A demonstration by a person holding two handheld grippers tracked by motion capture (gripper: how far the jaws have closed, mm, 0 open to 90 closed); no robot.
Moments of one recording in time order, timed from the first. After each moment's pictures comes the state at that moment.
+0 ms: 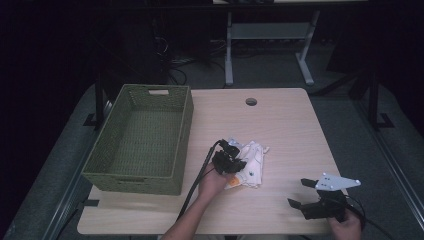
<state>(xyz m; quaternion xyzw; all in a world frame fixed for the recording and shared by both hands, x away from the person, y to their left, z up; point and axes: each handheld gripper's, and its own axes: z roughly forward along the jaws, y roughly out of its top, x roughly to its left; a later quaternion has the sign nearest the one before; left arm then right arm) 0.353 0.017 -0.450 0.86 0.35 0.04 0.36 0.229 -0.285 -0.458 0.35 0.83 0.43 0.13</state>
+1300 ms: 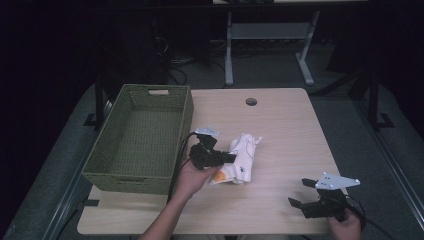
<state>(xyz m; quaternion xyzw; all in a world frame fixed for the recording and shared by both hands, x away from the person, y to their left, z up) 0.339 0.083 -0.385 0.81 0.36 -0.05 0.46 0.231 -0.287 -0.461 0.36 0.82 0.42 0.13</state>
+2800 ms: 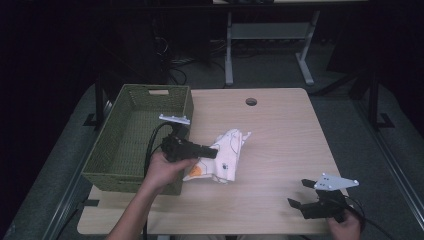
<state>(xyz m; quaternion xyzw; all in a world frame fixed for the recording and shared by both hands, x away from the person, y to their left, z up) 0.339 0.147 -0.337 0.80 0.32 -0.14 0.49 0.229 -0.284 -0.461 0.36 0.82 0.41 0.14</state>
